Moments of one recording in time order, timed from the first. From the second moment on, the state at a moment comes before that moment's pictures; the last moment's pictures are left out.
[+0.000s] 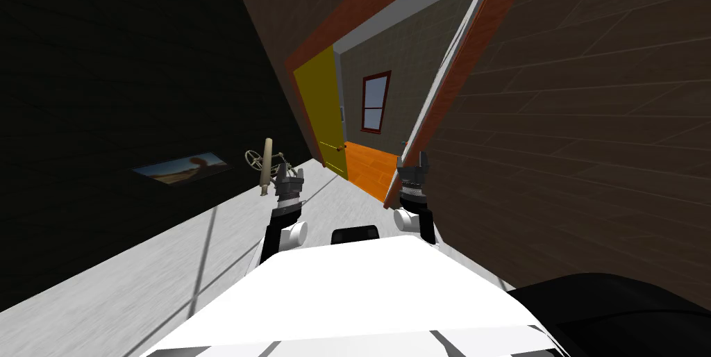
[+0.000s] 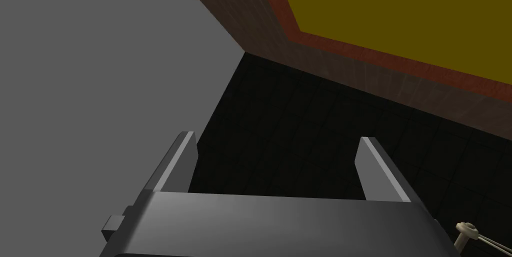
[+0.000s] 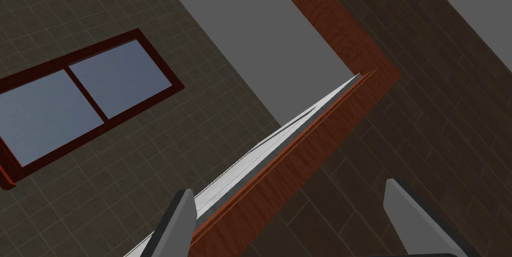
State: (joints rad) arm 0.49 -0.03 -0.02 -2.21 -0.02 -0.39 0.12
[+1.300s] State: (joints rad) arm 0.38 0.05 -0.09 -1.94 -0.04 -0.48 -0.11
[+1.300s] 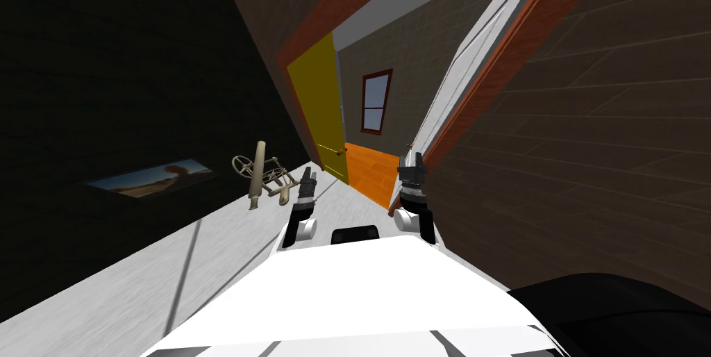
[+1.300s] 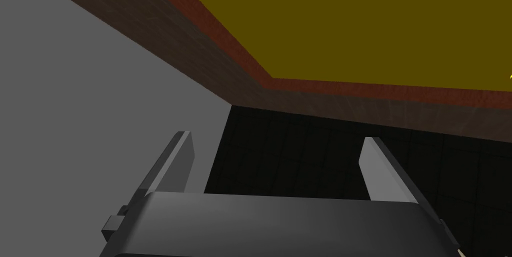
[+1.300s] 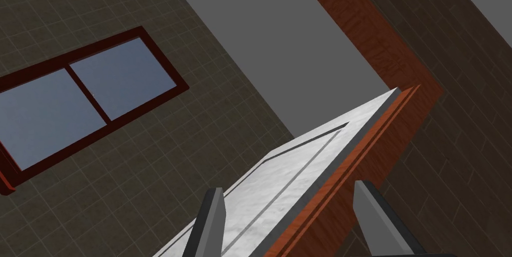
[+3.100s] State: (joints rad) arm 0.18 0.13 -0.20 -1.46 -0.09 -0.65 -0.49
